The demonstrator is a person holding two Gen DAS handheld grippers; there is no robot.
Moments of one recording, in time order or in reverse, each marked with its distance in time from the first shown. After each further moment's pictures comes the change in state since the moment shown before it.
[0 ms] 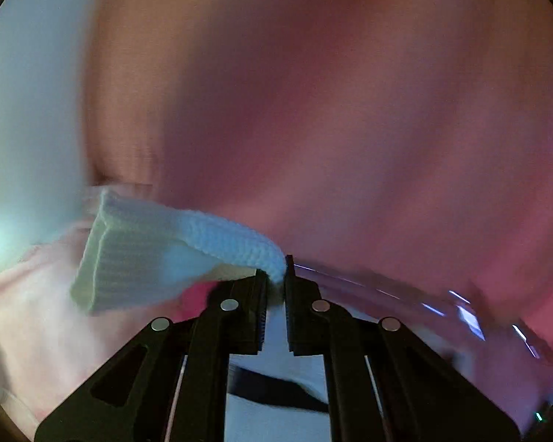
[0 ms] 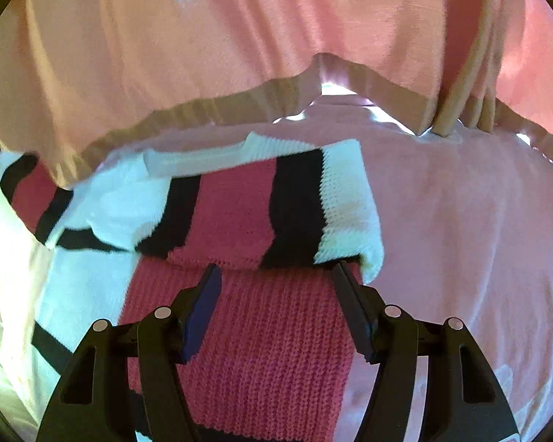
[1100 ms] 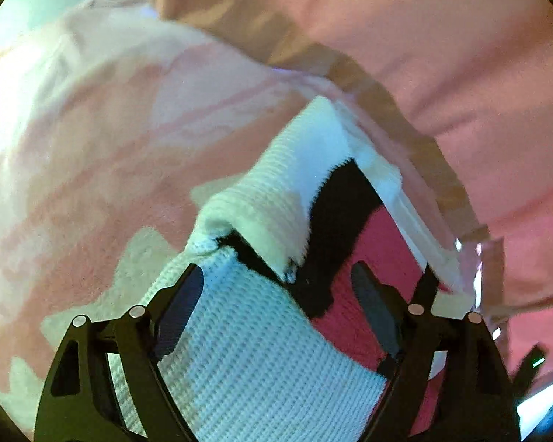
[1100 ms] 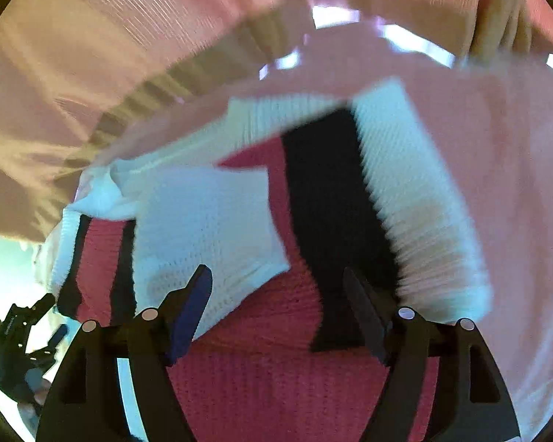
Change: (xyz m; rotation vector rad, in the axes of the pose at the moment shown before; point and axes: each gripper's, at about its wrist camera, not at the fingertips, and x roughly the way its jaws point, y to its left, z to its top) left arm 0.096 0.077 -0.135 -0.436 0.415 0.055; right arm 0.107 0.012 0.054 0.245 0.281 0.078
